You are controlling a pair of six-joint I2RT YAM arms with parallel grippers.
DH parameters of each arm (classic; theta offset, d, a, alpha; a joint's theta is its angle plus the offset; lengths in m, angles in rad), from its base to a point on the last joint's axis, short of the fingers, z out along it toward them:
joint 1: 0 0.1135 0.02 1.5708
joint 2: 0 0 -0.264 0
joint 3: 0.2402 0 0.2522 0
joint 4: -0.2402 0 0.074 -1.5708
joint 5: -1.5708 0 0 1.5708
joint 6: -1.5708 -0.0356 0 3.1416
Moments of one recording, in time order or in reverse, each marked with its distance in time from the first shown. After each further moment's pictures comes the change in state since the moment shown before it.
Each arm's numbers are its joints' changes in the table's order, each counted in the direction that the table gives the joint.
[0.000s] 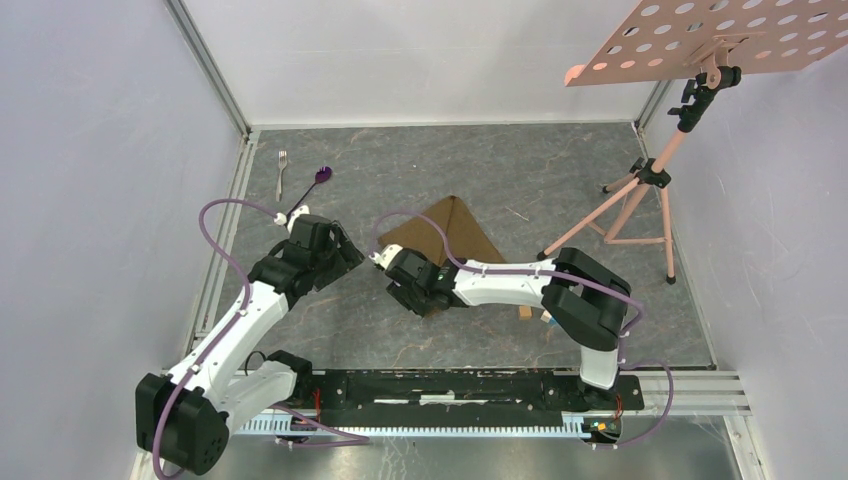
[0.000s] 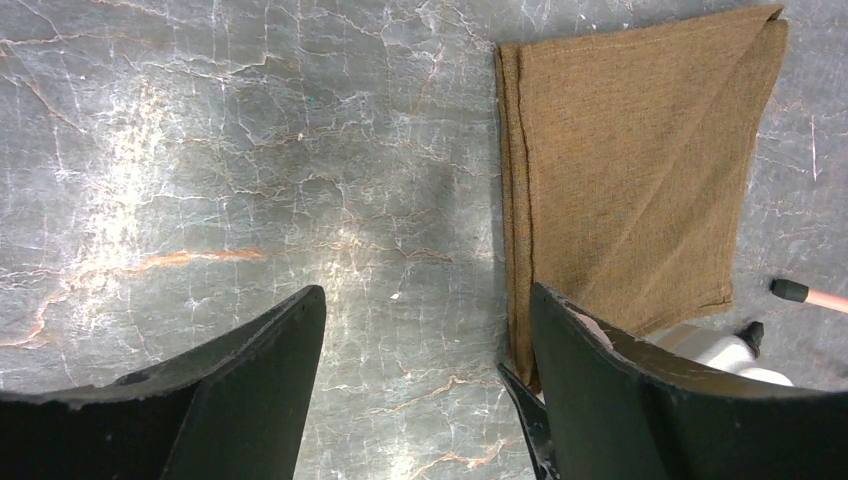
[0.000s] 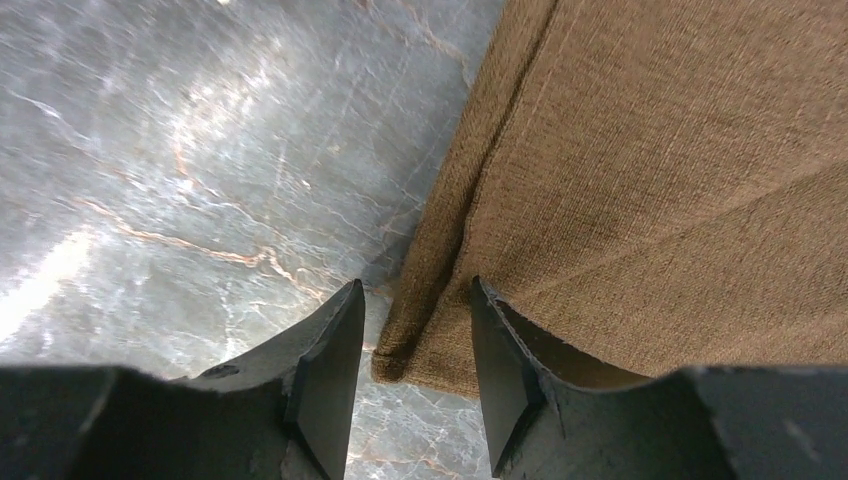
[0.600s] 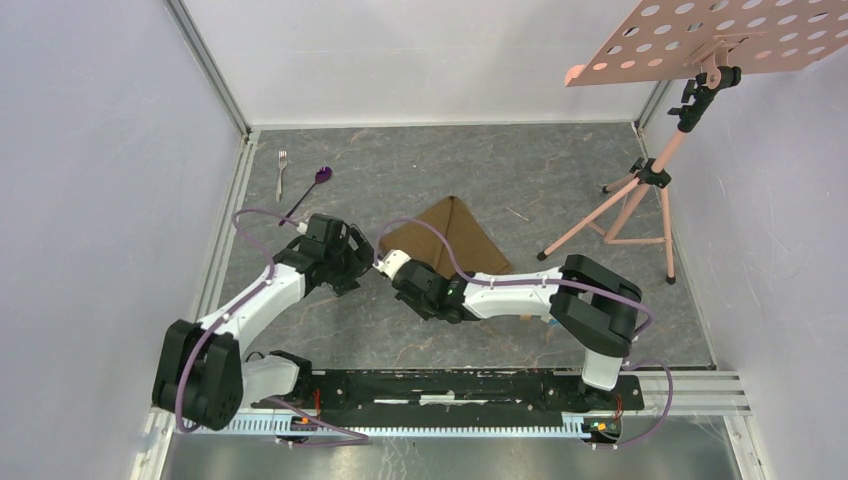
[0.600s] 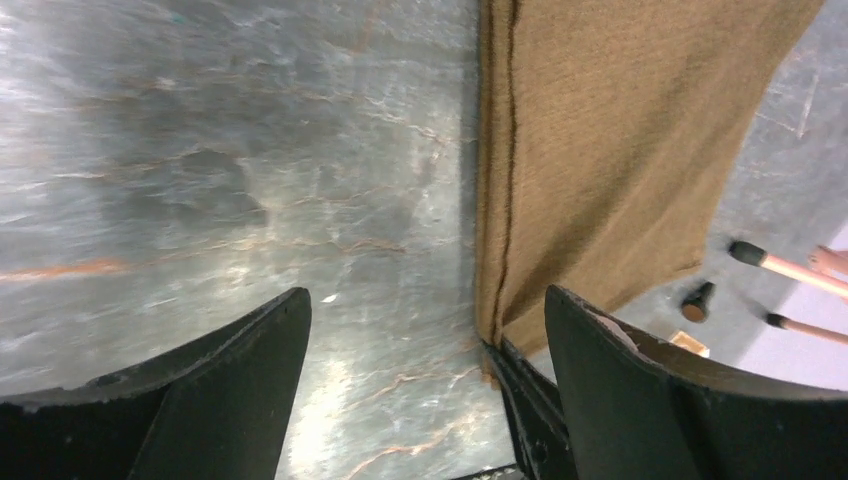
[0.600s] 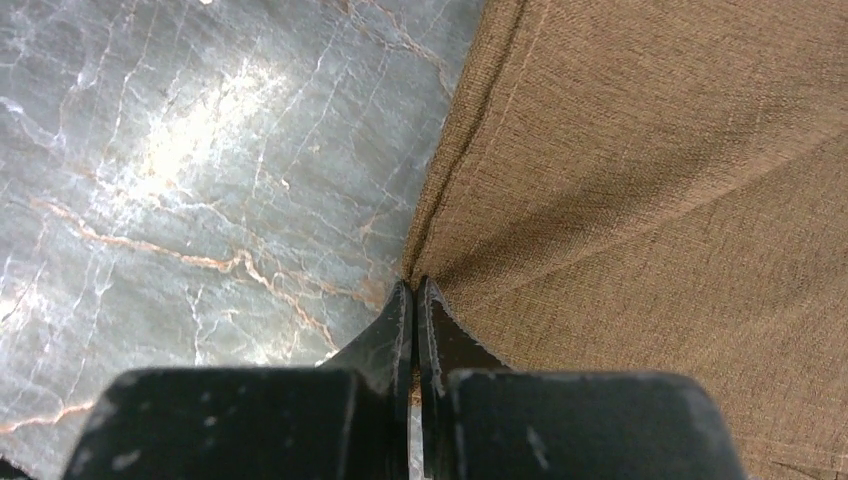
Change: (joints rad) left arm 0.025 -0.190 -0.043 0.135 -0.203 0.078; right arm 0.038 0.036 -0.131 0.181 -0.131 0.048
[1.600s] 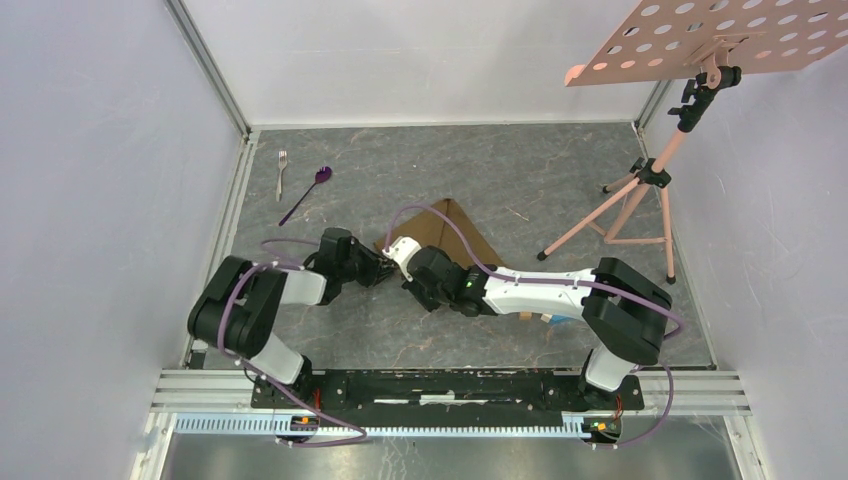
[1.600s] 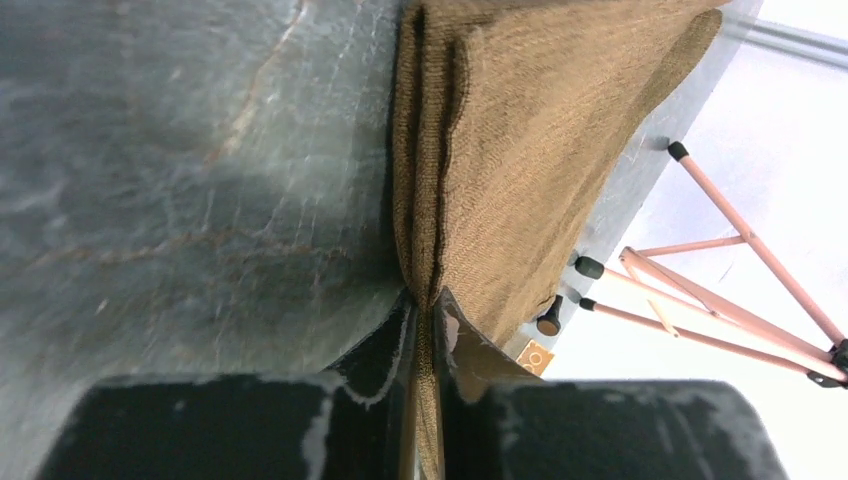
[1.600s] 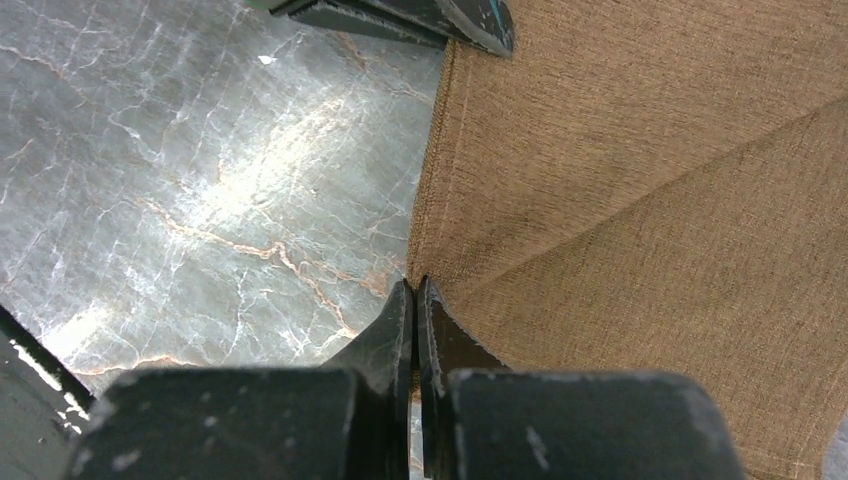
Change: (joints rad) left arm 0.004 -0.431 -0.232 0.913 -0.248 0.369; right arm -0.049 0.154 -0.070 0.055 0.113 0.010
